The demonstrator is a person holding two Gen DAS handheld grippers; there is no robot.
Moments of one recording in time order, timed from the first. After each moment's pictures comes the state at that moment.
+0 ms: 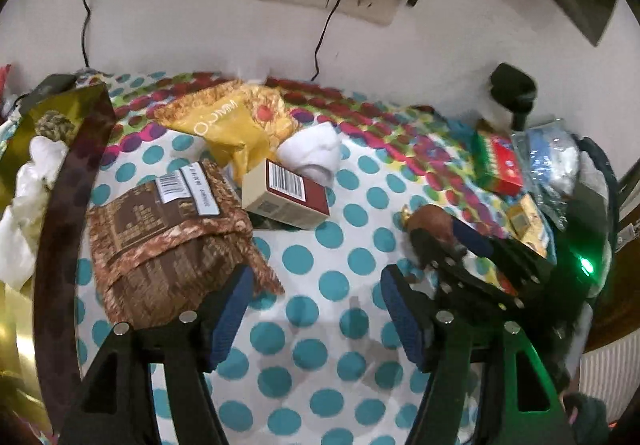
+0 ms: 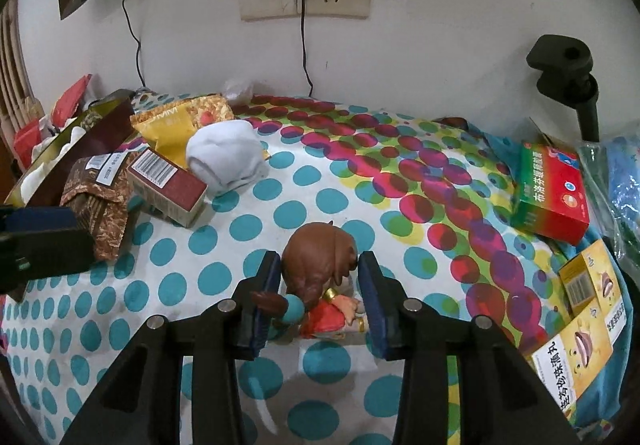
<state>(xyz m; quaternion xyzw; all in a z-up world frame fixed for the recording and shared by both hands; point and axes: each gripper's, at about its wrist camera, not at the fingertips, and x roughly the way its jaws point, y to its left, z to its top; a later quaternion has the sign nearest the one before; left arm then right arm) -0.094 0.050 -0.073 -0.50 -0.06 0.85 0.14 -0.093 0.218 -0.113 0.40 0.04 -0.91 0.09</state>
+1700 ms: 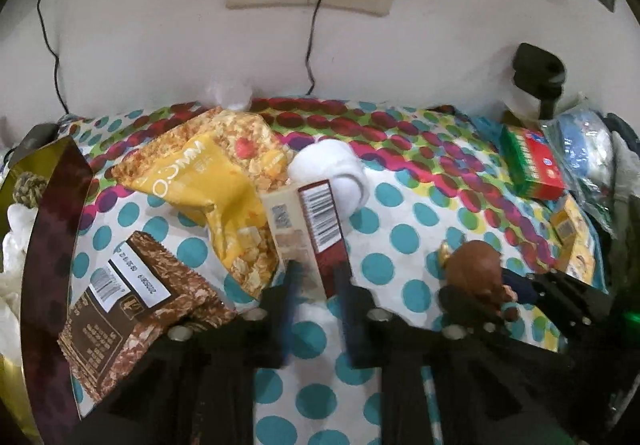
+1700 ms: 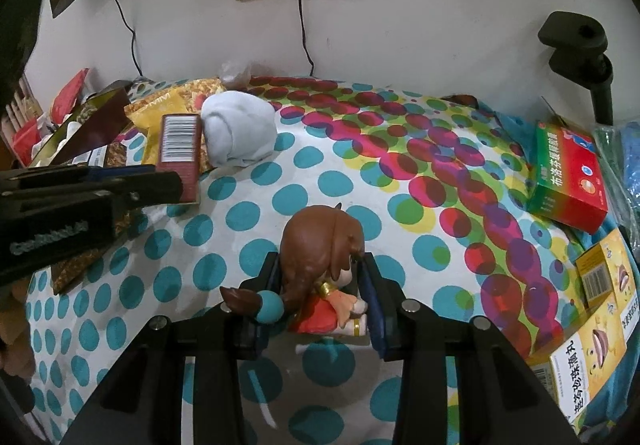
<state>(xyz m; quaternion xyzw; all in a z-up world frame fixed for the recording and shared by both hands) -0.137 0.081 -0.095 -0.46 0.01 0.88 0.13 -0.102 0.214 -0.125 0.43 0.02 -0.90 0.10</state>
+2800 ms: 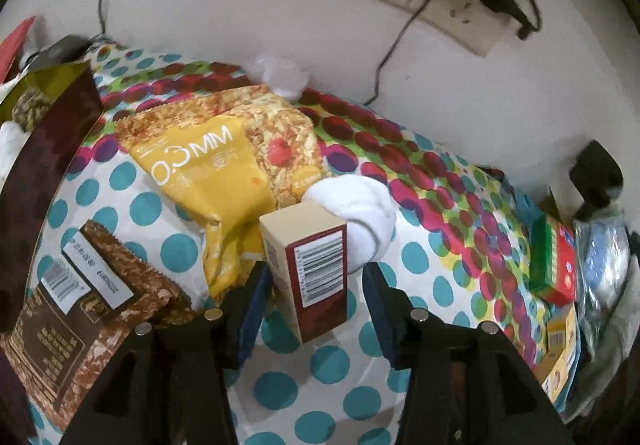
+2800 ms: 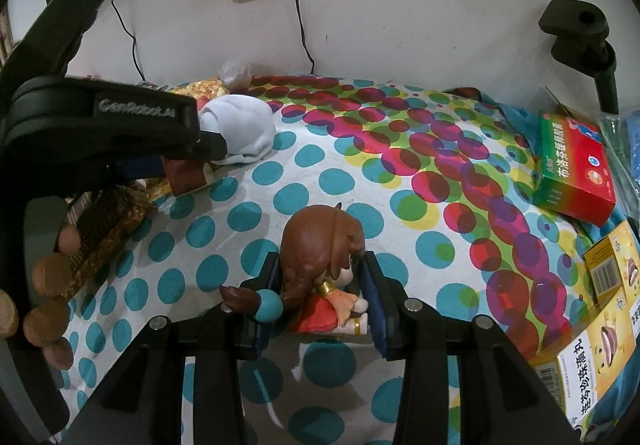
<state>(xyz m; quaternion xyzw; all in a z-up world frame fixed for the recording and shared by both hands) -0.182 0.069 -0.110 -0.50 -0.13 0.86 0.04 -0.103 0.215 -0.127 0.43 0.00 -0.89 0.11</state>
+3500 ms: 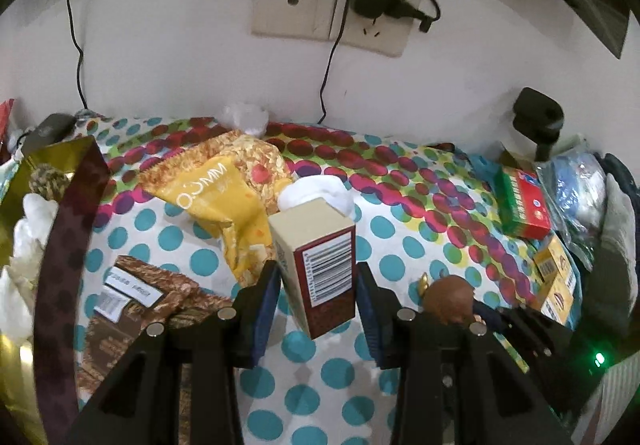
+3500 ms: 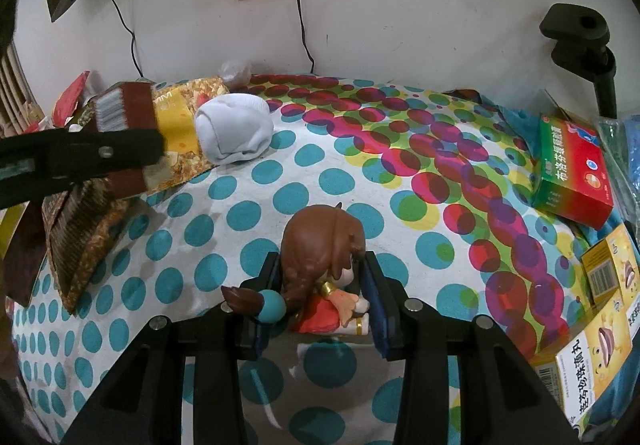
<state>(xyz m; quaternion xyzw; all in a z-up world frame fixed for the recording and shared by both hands) -0.132 0.070 -0.068 -0.44 -0.04 0.89 0.11 -0.105 0.209 -0.129 0.43 0.01 -0.89 0.10</state>
